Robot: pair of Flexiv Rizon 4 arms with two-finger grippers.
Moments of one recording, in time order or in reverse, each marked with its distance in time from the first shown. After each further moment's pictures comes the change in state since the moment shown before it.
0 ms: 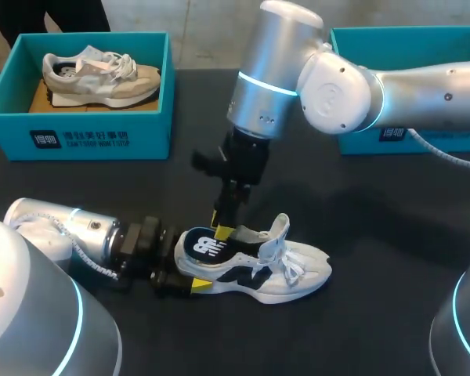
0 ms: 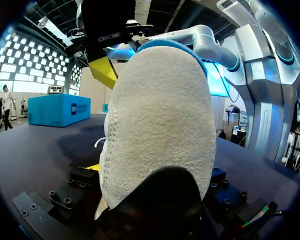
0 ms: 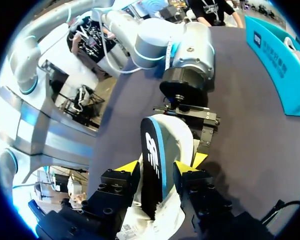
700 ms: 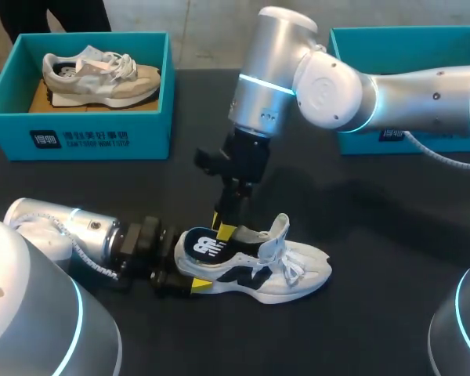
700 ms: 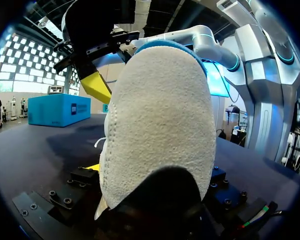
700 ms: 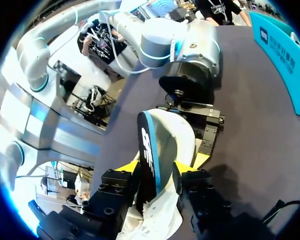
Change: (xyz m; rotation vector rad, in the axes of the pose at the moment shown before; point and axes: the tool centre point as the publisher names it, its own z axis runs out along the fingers) left arm 0.000 0.000 0.000 0.000 0.000 0.000; right arm -0.009 -0.006 0.007 -0.018 0.114 -0.019
